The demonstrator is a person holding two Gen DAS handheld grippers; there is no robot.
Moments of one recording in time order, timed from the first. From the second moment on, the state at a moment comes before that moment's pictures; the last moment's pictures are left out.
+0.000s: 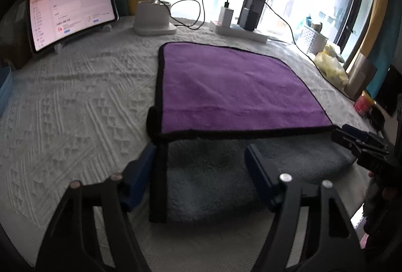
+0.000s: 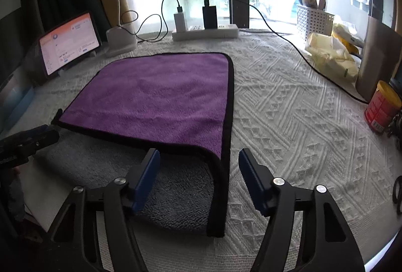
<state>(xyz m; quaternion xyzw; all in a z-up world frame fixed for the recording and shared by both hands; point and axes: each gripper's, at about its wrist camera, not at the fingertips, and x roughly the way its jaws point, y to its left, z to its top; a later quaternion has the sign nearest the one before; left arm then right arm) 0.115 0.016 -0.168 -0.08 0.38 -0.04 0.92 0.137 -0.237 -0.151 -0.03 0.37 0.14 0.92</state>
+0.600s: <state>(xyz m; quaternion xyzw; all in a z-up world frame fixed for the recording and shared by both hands) 0.098 -0.001 -0.165 -0.01 0.36 -0.02 0.93 0.129 -0.228 -0.154 -0.07 0.36 0.12 0.92</state>
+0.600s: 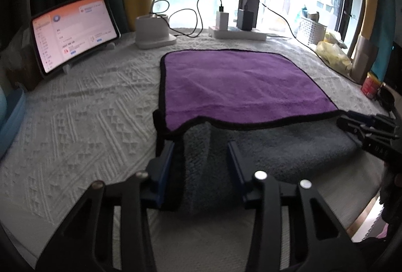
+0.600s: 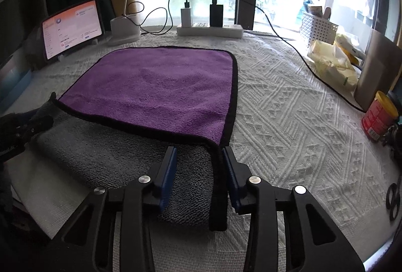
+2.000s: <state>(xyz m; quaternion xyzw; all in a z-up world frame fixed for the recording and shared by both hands) 0.105 0.015 -0.114 -0.04 0.31 -0.03 0.95 0.121 -0.217 -0.091 -0.08 0.26 0.14 0.95</state>
